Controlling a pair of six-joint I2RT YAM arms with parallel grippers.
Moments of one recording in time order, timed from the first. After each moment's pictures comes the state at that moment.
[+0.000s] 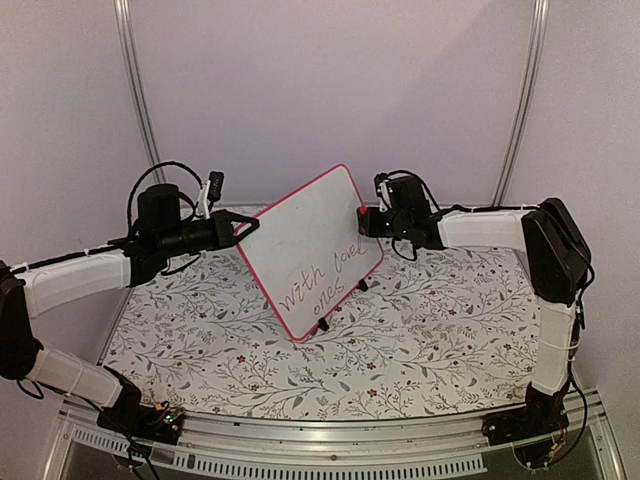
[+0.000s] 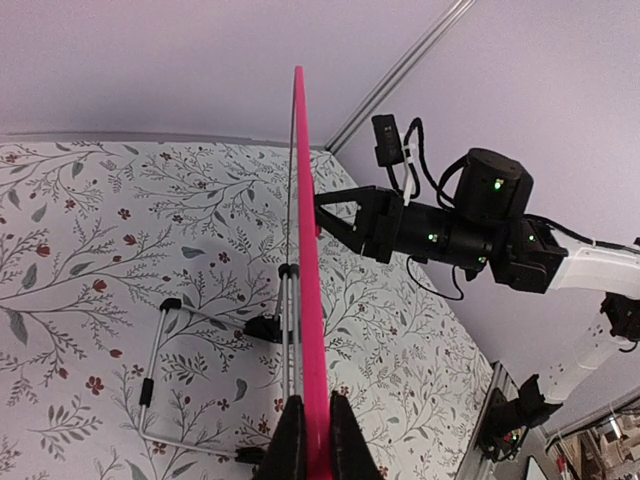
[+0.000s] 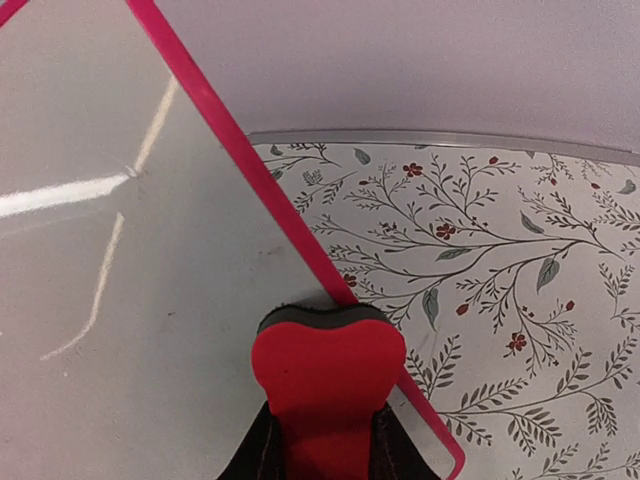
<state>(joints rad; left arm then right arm) -0.44 1.30 0.80 0.26 0.50 -0.54 0.61 2.01 1.44 0.05 0.06 0.40</state>
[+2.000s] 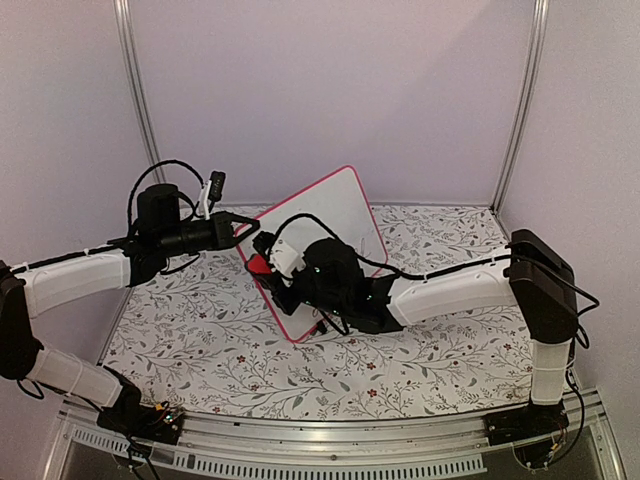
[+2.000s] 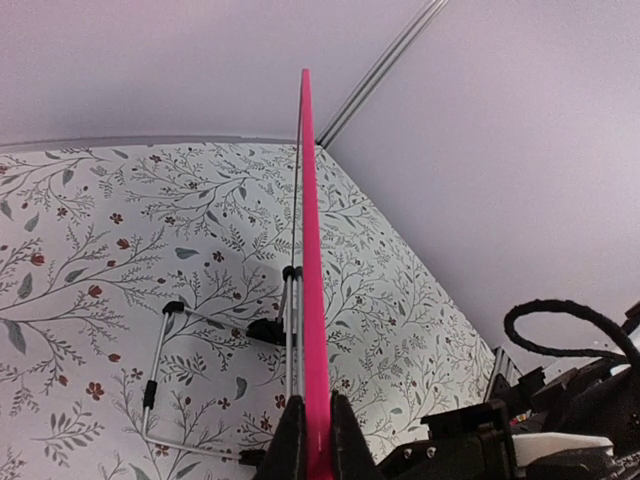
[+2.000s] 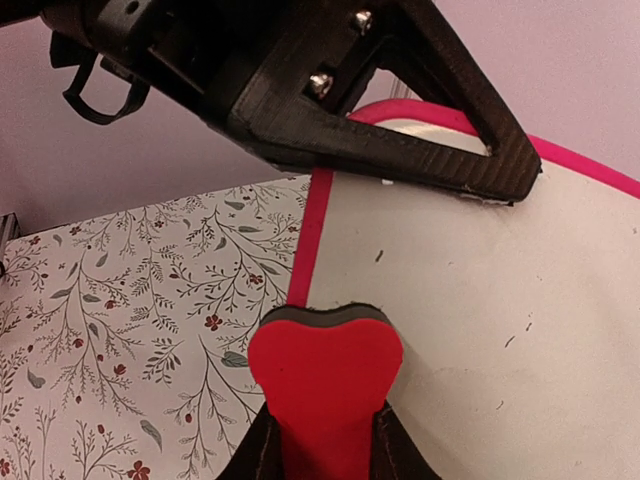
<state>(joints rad) -0.43 1.30 0.80 0.26 0.54 -0.50 1.15 2.01 1.34 0.46 0.19 -0.12</state>
